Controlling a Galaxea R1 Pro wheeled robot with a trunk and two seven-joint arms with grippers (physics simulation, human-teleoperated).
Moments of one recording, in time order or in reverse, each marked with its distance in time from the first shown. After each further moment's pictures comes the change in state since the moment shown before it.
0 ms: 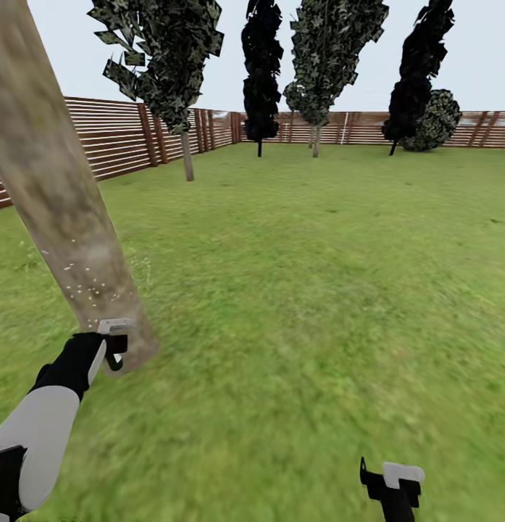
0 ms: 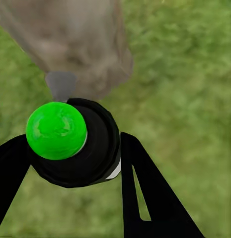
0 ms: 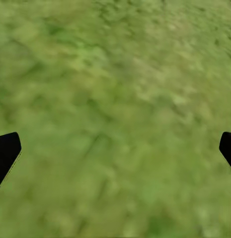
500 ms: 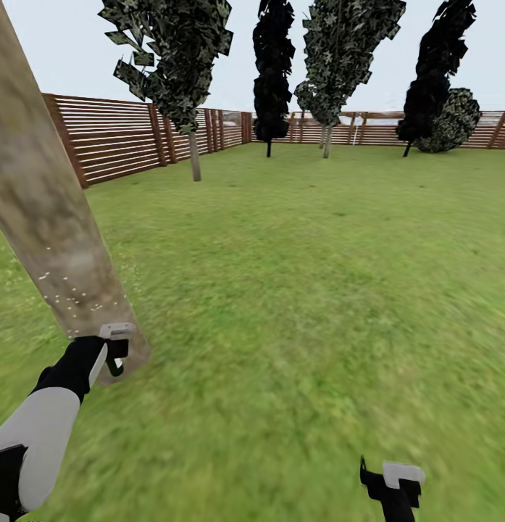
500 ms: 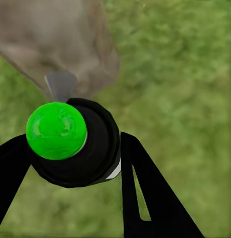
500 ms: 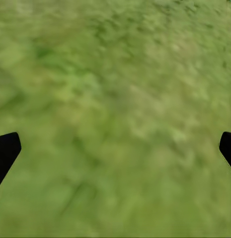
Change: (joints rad) left arm 0.000 0.001 0.002 0.040 -0.001 -0.006 0.000; right arm 0.000 0.000 -0.001 0.000 0.000 0.000 0.000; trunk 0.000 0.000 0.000
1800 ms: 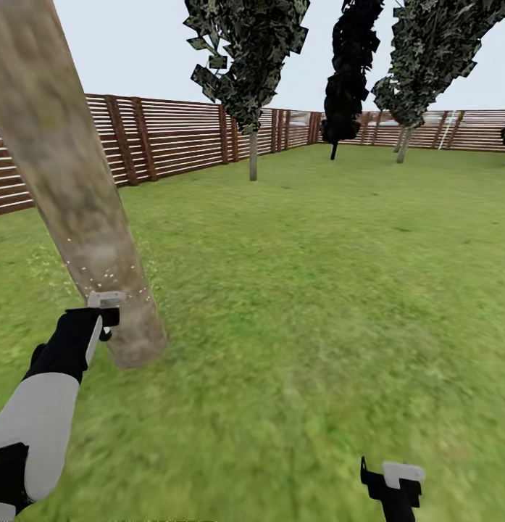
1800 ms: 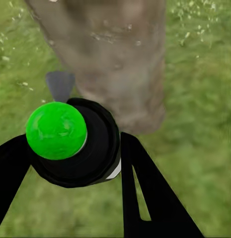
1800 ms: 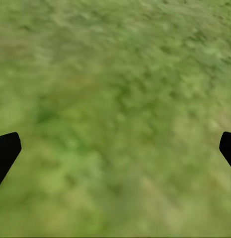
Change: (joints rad) left arm -0.031 -0.015 -0.012 -0.241 -0.006 0.078 0.081; right arm 0.000 -0.001 0.000 -0.001 0.000 0.000 -0.001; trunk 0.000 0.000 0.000
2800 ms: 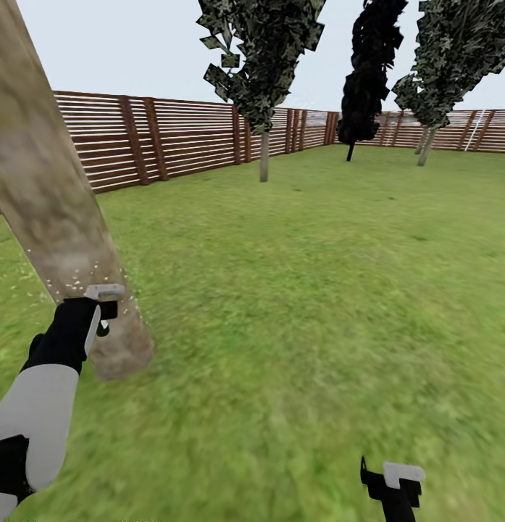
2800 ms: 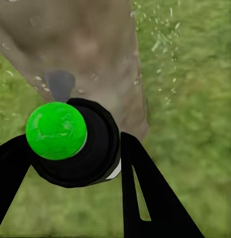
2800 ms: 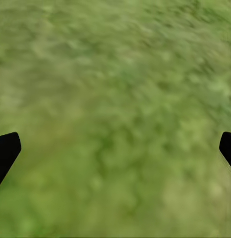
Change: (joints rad) left arm -0.034 0.002 -0.012 -0.030 -0.004 0.083 0.003; right arm 0.000 0.000 0.000 0.000 0.000 0.000 0.000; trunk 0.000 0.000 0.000
